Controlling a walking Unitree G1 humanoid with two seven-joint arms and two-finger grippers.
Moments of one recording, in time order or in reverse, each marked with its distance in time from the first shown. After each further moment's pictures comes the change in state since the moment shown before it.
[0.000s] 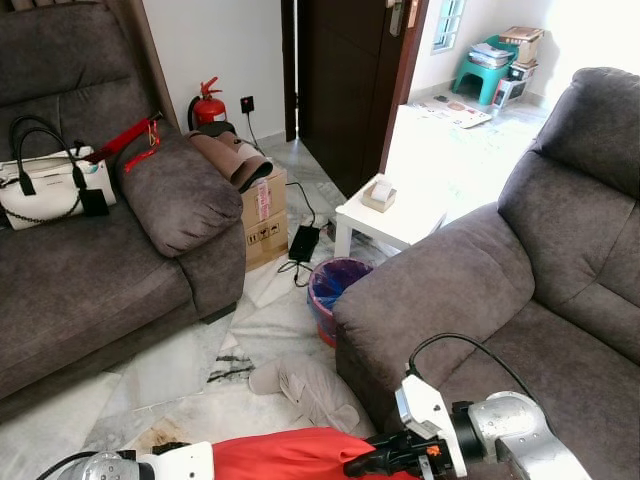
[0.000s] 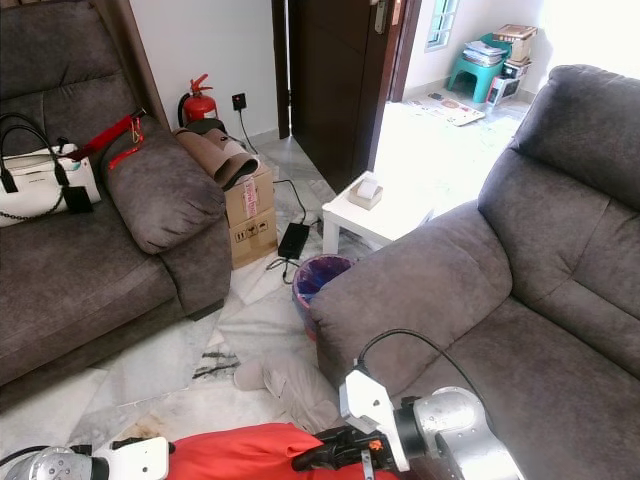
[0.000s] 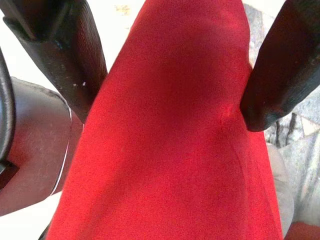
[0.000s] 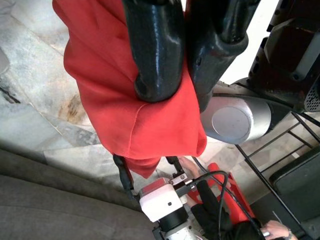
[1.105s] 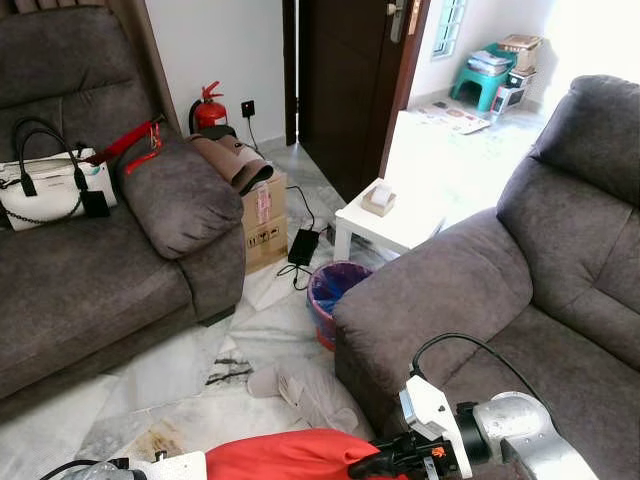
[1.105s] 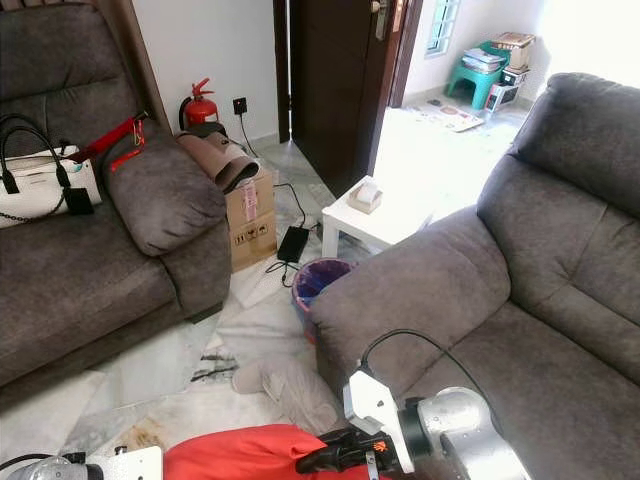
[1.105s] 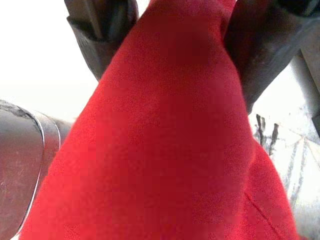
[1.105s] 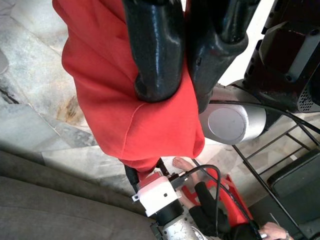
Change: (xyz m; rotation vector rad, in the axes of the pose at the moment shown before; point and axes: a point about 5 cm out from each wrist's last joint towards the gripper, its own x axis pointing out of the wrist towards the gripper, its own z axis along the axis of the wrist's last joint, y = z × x) left arm 0.005 -0.003 -0.013 0.043 0.046 0.048; right arm -0.001 0.003 0.001 0.009 -0.002 0.011
